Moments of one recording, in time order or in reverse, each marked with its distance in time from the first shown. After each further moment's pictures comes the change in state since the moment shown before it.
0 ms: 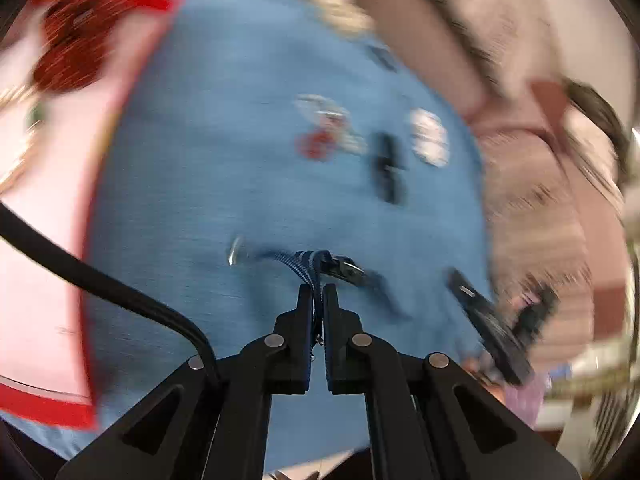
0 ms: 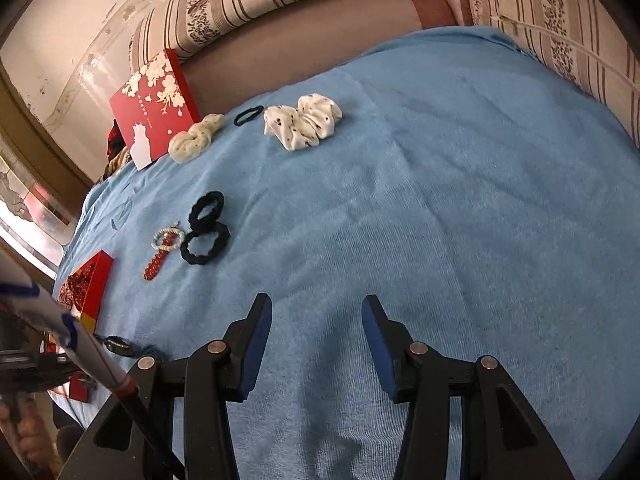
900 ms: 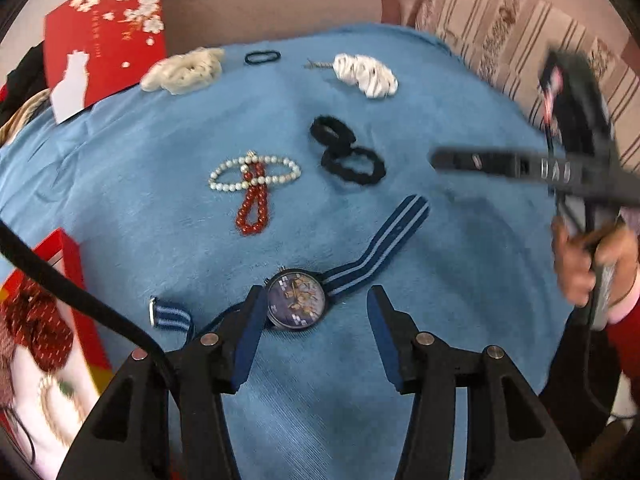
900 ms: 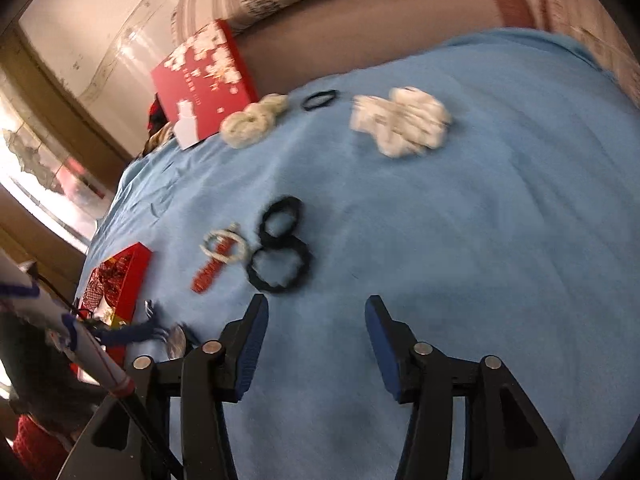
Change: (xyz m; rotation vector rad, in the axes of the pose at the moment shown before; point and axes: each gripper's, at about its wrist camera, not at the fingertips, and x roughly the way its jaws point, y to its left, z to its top) left arm 0.048 -0.086 0.012 0.814 0.012 0.282; right arm 0.047 0.061 0.042 -0.121 0.080 0.158
